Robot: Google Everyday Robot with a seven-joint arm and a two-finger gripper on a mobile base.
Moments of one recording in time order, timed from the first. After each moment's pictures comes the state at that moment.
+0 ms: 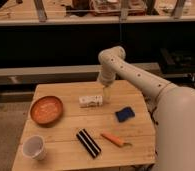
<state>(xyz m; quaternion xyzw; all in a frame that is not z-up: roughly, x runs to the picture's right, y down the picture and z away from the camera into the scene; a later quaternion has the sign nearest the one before) 0.047 0.007 0.853 -0.30 -0.11 -0.11 0.94</state>
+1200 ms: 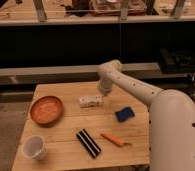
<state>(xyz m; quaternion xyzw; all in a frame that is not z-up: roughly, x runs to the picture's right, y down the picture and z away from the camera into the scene) 0.045 0.056 0.918 -0.30 -0.12 -0.11 0.94</state>
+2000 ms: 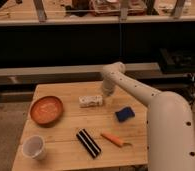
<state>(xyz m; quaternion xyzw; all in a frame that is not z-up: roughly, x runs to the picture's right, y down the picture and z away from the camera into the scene) 0.062 0.057 0.942 -0.30 -0.12 -0.10 0.94</state>
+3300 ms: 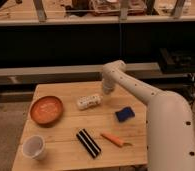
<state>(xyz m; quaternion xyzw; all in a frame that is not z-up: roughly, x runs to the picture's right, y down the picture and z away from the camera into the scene) 0.051 0.033 0.933 -0.28 -0.12 -0.12 0.95</state>
